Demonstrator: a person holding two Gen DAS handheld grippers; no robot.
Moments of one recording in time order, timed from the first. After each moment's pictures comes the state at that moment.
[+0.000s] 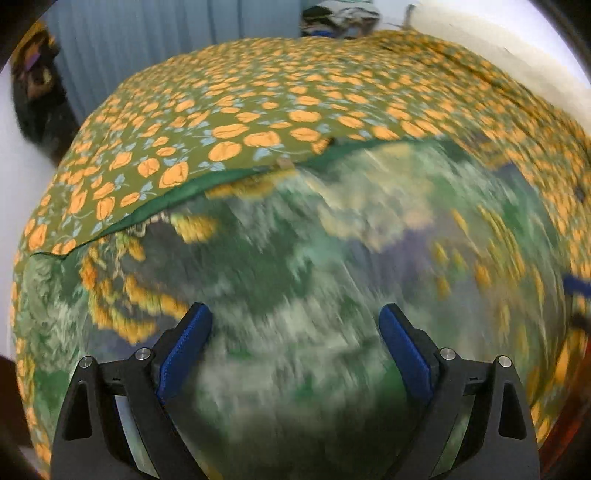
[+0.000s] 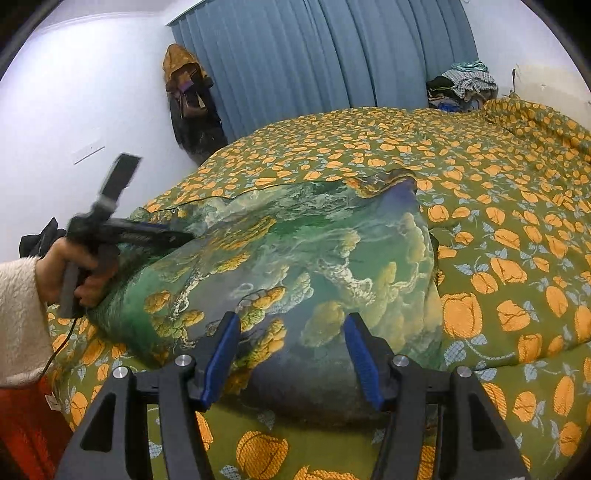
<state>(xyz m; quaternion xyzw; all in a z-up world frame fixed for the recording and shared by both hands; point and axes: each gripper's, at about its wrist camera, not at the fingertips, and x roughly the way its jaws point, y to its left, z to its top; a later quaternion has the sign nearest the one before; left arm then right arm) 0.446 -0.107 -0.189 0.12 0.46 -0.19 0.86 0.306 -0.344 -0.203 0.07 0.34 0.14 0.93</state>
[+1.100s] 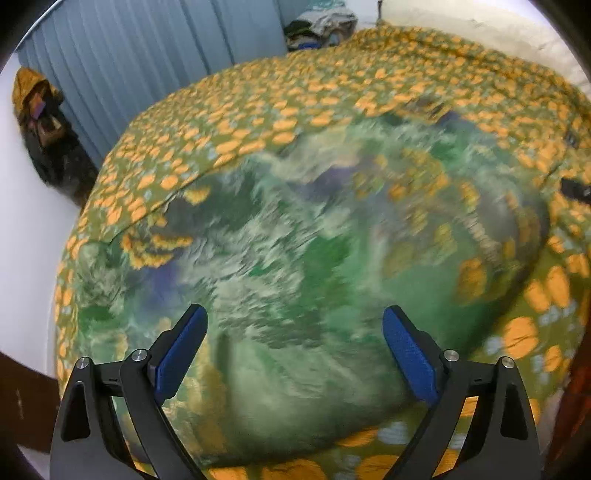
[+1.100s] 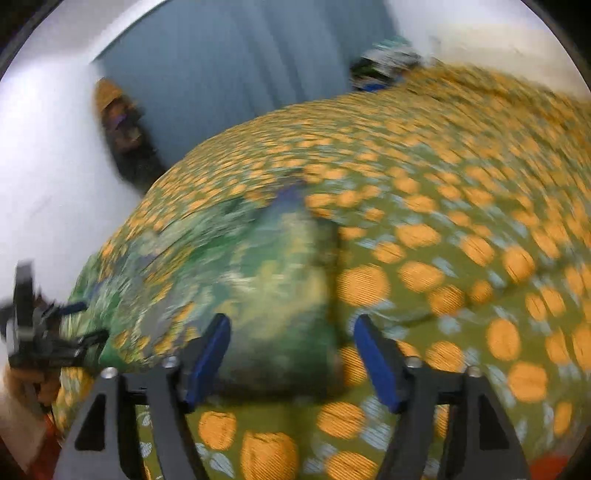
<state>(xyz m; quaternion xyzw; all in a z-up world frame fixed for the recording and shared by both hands) 0.356 -0.116 -0.162 0.18 0.41 -0.18 0.88 0.278 -0.436 -0.196 0.21 0.36 0.00 0.91</state>
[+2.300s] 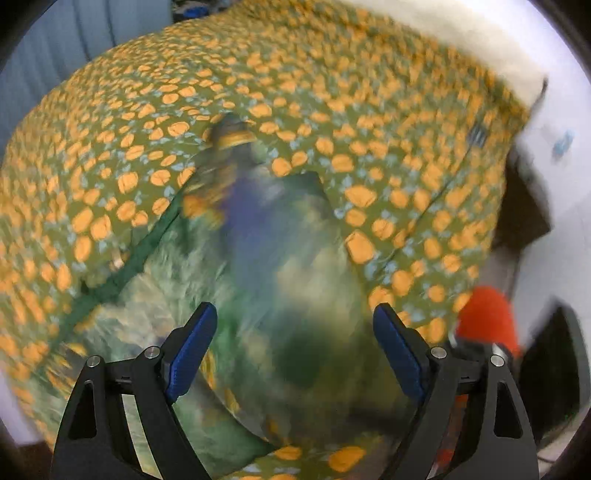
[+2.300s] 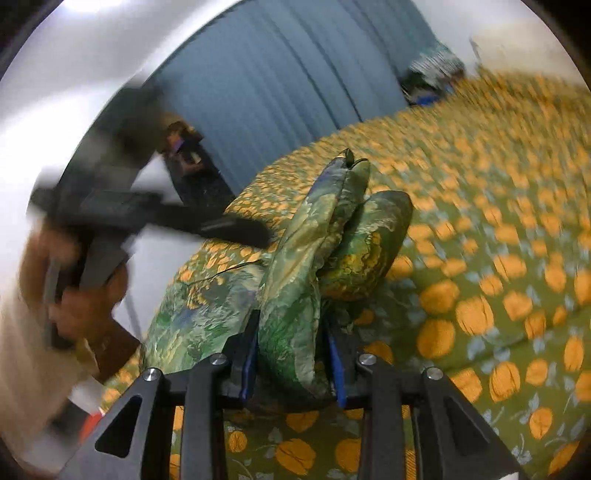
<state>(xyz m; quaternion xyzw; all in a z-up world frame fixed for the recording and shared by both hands) 0.431 -0.295 -0.062 0.20 0.53 -0.35 0.74 0.281 -0.325 -0.128 0.16 0.29 0.14 0.93</state>
